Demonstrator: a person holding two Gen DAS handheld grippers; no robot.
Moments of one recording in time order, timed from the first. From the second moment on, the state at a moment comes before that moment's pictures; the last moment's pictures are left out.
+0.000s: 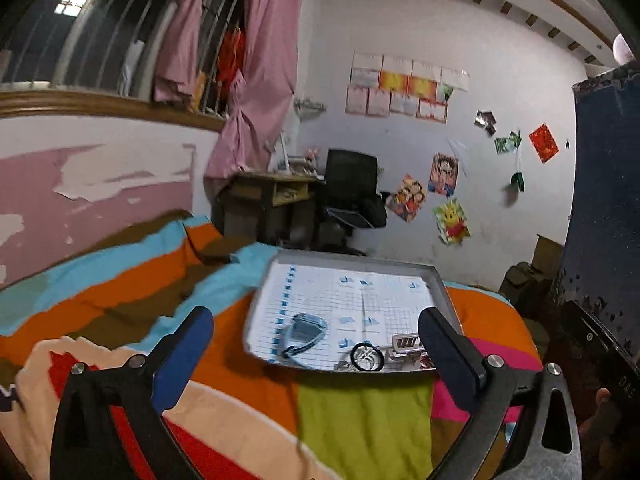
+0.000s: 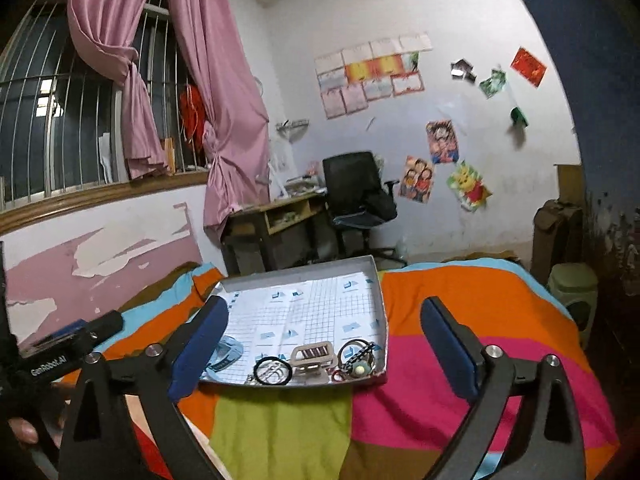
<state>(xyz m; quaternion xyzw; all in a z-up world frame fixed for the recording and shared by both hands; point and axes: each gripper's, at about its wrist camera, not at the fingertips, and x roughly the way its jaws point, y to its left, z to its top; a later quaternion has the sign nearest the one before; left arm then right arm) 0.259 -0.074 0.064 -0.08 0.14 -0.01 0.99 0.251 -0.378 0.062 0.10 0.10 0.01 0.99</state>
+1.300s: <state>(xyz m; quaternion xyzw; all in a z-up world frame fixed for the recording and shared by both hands) 0.110 -0.009 0.016 -0.06 0.14 0.00 0.99 0.066 -0.311 0.057 0.03 0.11 -0.03 0.99</state>
